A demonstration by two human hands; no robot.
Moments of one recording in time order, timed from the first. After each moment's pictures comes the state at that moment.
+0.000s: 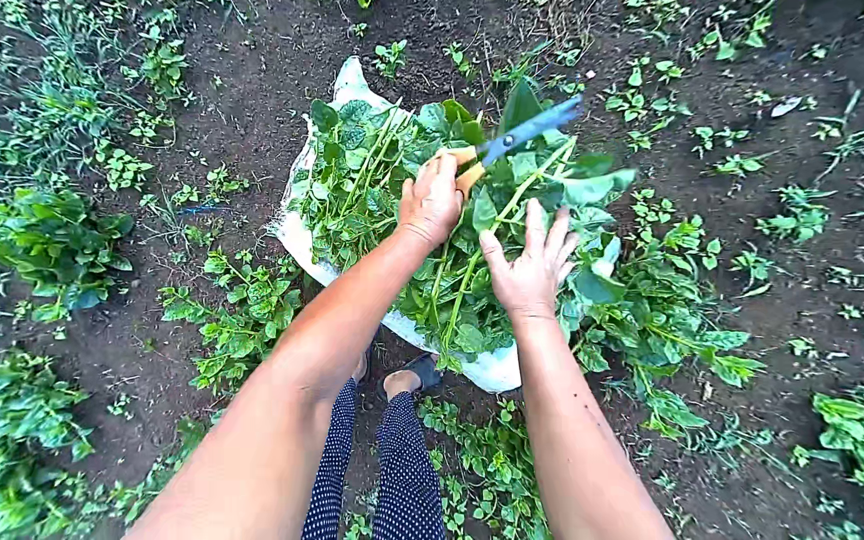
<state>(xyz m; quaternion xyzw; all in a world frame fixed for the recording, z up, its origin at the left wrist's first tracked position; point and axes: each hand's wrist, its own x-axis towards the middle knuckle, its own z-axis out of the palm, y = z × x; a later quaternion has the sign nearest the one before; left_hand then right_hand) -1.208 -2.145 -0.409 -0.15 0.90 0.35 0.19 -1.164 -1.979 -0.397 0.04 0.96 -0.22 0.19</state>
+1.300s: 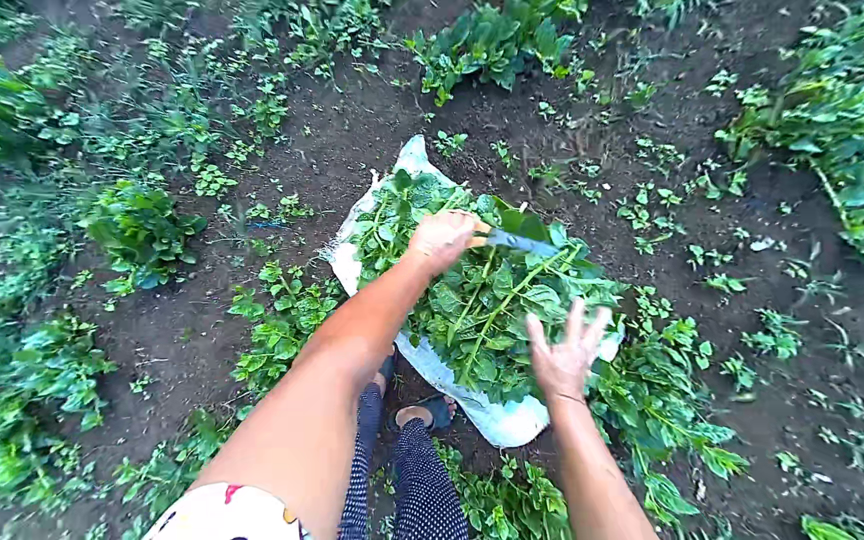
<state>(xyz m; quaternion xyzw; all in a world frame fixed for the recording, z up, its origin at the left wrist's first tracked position) -1.190 -2.262 -0.324 0.00 0.96 0.19 0.20 -1.132 -2.002 -0.323 -0.01 0.96 -0.26 0.12</state>
